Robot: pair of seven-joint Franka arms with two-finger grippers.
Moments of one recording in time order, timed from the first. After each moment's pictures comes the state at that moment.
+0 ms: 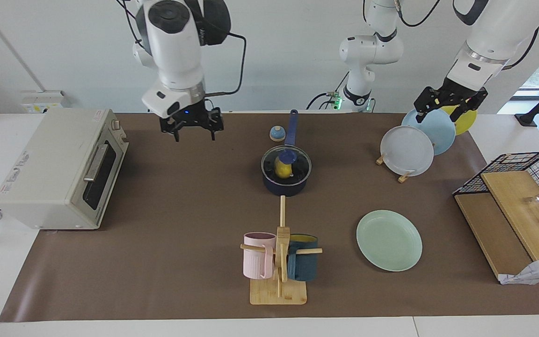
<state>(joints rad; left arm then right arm) -0.08 -0.03 -0.01 -1.55 -0.01 1.49 -0.04 0.21 0.05 0.03 -1.54 -0.04 1.49 0.15</state>
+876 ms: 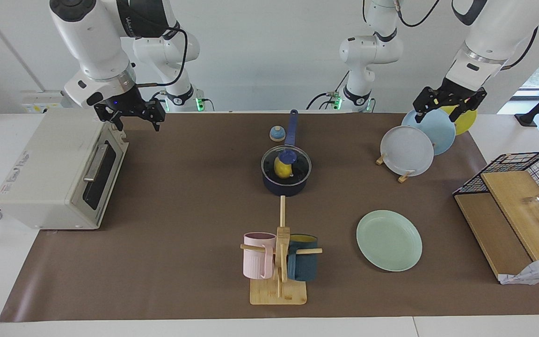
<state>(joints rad) -0.05 -0.03 -0.04 -1.56 -0.01 1.49 -0.04 0.07 0.00 0.03 -1.61 -0.05 1.50 0.09</state>
